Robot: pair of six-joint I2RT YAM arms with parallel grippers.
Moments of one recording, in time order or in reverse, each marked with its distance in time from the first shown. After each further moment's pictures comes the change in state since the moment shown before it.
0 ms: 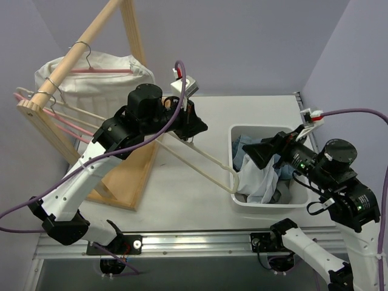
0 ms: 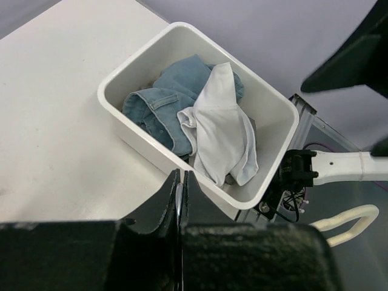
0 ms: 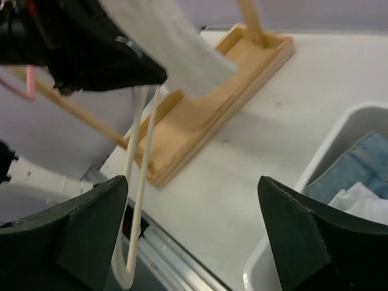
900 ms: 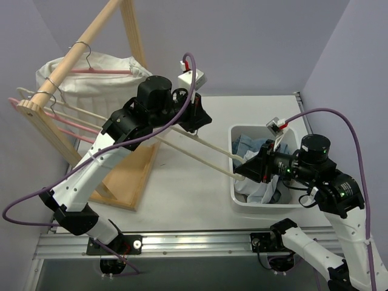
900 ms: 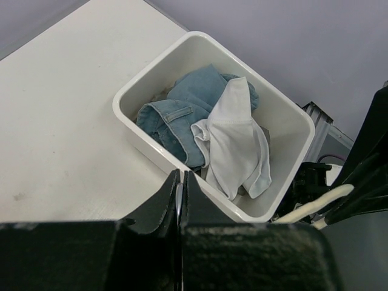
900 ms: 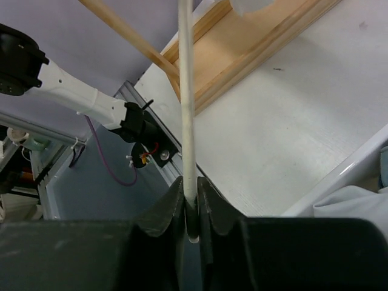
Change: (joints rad) left arm -0.007 0.119 0.152 -0.058 -0.065 0.027; right arm 0.001 0.034 -0.097 -0.118 -0.419 -0.102
